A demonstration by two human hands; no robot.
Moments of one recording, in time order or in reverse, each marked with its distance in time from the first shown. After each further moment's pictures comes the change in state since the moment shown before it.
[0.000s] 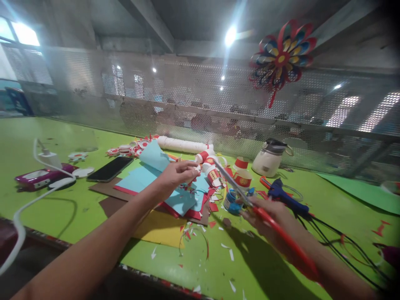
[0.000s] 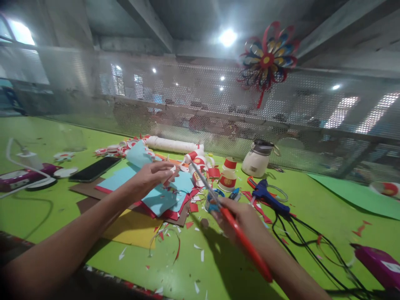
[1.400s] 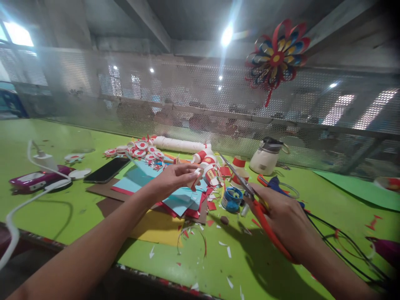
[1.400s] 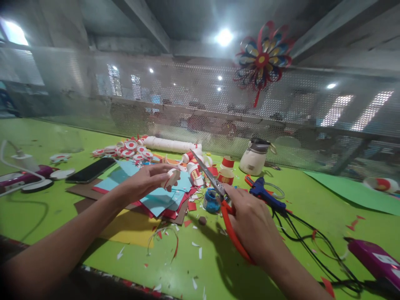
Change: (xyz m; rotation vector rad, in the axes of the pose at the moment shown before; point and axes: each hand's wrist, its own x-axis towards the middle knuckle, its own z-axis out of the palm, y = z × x) left_hand -0.007 0.001 0.001 -0.122 -0.228 0.029; right_hand -0.003 0.000 -0.003 -0.503 0.331 -0.144
